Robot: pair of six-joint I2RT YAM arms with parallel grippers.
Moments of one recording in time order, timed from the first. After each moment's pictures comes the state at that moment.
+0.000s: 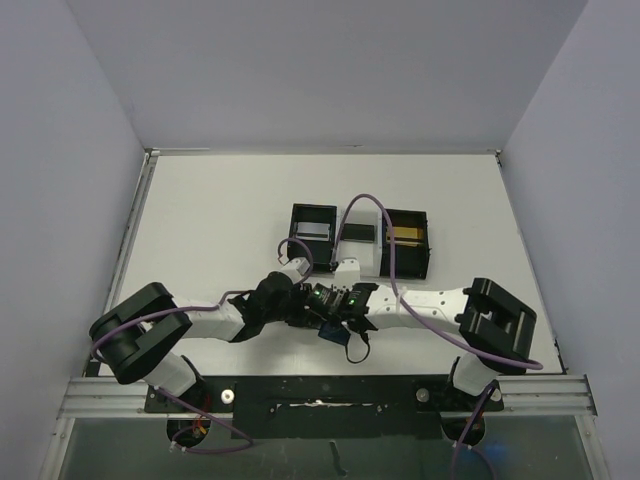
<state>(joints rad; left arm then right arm) -0.87 1.52 0.43 0.45 0.16 -0.81 1.13 1.63 0.95 -0.63 0.52 1.01</state>
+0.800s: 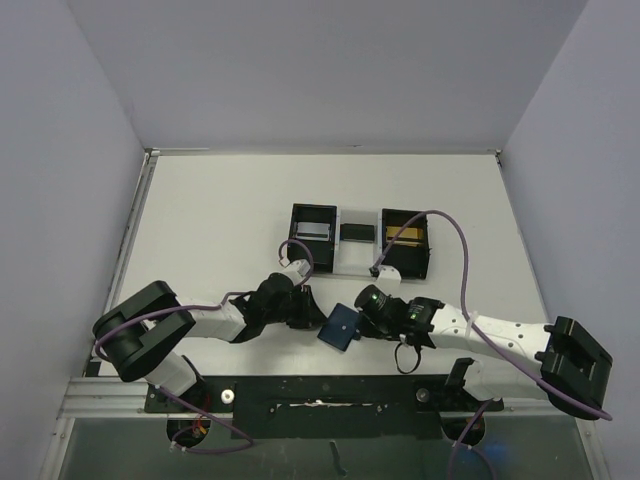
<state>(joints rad) -0.88 1.54 0.43 0.48 0.18 -0.85 1.02 1.16 0.60 -0.44 0.30 0.96</state>
